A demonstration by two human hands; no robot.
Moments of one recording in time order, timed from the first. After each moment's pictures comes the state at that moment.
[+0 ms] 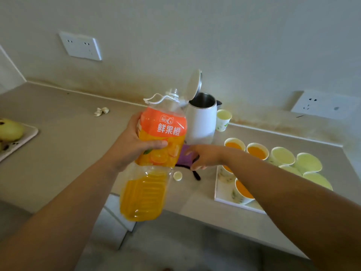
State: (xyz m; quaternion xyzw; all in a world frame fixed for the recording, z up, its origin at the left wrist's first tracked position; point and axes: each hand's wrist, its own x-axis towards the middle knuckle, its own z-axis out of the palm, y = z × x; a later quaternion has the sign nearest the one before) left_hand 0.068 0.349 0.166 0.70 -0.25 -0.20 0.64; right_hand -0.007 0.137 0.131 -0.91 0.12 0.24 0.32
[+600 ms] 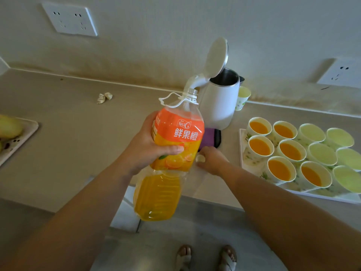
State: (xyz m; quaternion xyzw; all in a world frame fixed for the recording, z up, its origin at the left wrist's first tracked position) left_hand 0.102 0.391 0.128 0.74 -0.28 -0.26 0.55; right_hand 0.021 0.193 0.012 -0.93 0.25 0.12 0.25
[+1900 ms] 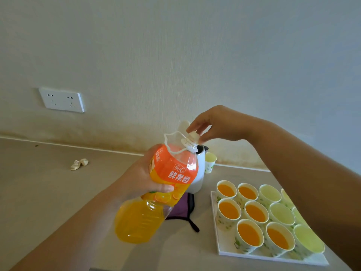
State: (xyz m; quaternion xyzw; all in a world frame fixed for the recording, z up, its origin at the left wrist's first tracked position) left_hand 0.130 0.330 0.190 0.70 -0.46 -0.21 0.50; right_hand 0.015 0.130 0.324 -0.99 0.04 -0.03 0.11
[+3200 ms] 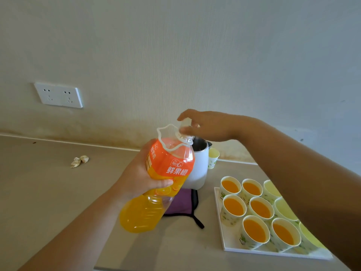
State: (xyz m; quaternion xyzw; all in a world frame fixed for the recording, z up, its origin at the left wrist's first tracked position) left_hand 0.143 0.335 0.177 0.69 -0.47 -0.14 0.54; right_hand 0.041 0.155 0.311 -0.99 0.10 0.02 0.10
